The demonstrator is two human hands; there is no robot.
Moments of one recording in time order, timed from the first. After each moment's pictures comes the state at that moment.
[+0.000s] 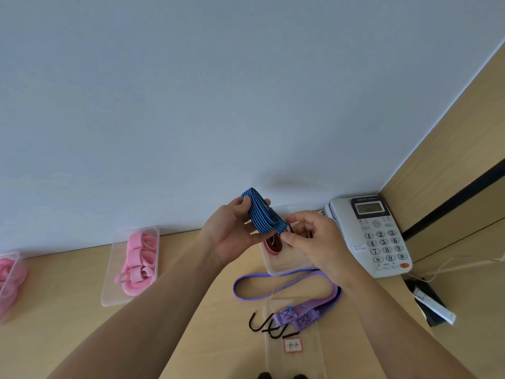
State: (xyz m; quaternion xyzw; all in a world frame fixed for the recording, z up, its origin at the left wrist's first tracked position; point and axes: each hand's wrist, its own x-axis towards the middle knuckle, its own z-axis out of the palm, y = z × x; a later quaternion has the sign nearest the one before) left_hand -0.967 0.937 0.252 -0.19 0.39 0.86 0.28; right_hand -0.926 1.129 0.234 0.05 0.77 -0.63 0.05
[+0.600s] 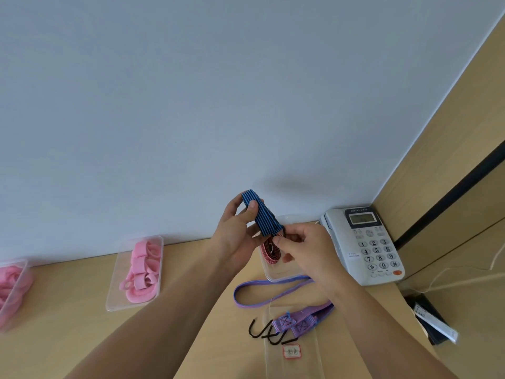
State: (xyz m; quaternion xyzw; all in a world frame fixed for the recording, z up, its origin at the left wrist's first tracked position) left_hand -0.944 0.954 0.275 -0.17 0.42 0.88 0.17; right_hand -0.907 1.106 0.260 0.08 0.78 -0.62 0.04
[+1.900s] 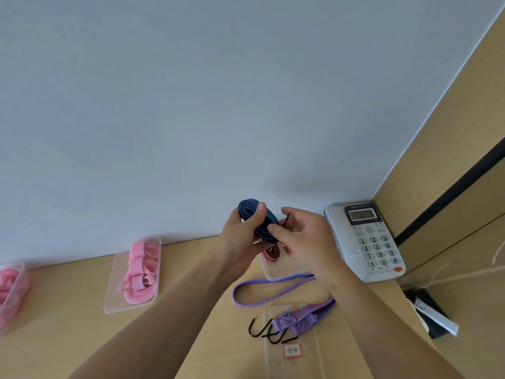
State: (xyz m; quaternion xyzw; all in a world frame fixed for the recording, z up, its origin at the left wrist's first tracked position) left_hand -0.937 0.960 0.272 -0.14 0.51 0.82 0.20; right_hand -0.920 1.103 0.267 0.09 0.80 -0.59 -0.02
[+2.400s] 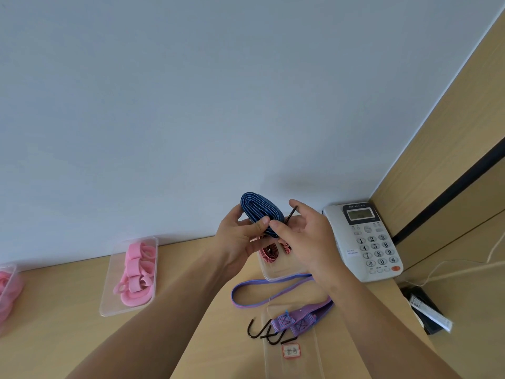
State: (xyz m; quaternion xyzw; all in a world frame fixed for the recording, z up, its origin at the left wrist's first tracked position) left_hand -0.942 0.951 0.264 -0.09 0.52 0.82 0.21; right_hand -0.920 1.102 0.268 0.13 0.79 -0.60 -0.03
